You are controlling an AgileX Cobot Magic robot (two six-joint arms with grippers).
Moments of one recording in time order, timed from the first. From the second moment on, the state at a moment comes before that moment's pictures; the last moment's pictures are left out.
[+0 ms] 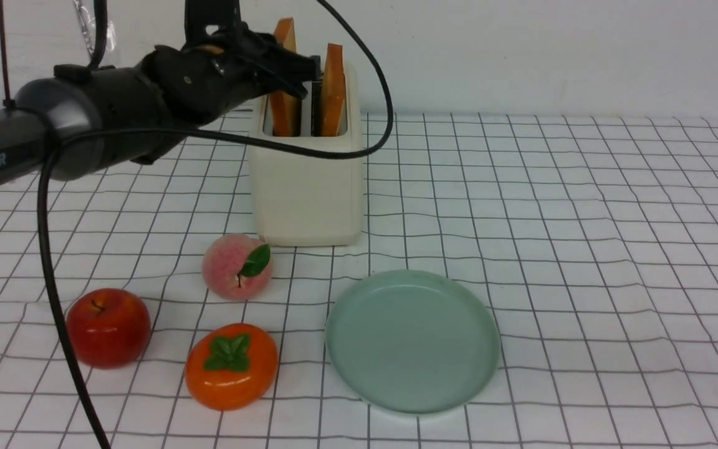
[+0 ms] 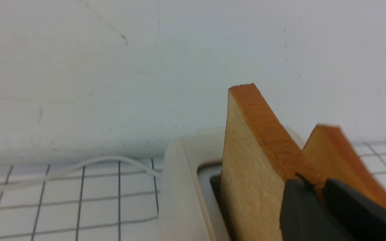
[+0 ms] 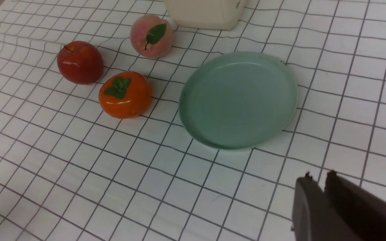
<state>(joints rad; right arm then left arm) 0.20 0.60 -0.86 0.45 0.96 -0.13 -0.33 1.90 -1.52 -0.75 -0.21 0.61</state>
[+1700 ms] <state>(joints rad) 0.20 0.45 -0.94 0.41 1.18 -0.20 -0.47 1.76 -1.19 -1.19 0.52 0.68</state>
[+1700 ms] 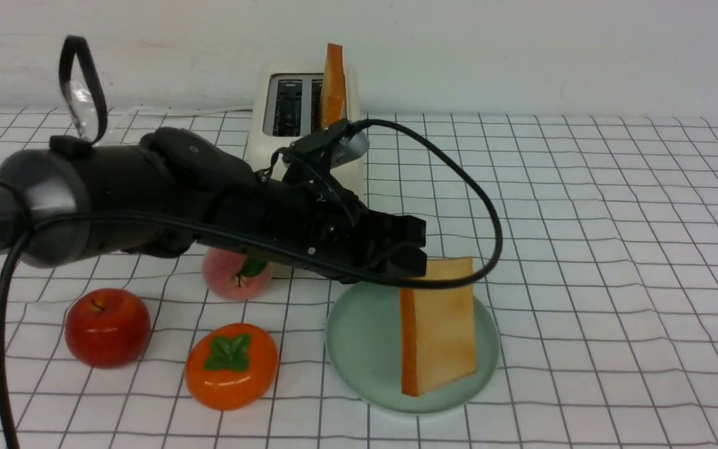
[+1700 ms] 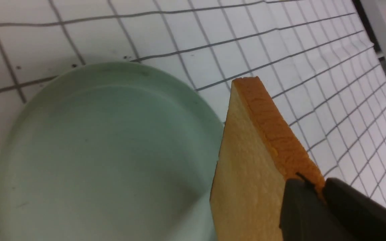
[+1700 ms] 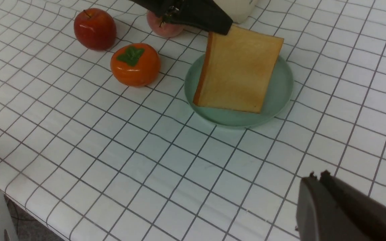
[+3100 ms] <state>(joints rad) 0.20 0.81 -0.94 0.57 1.07 -0.26 -0.47 0.91 -1.10 -0.23 0.62 0.11</state>
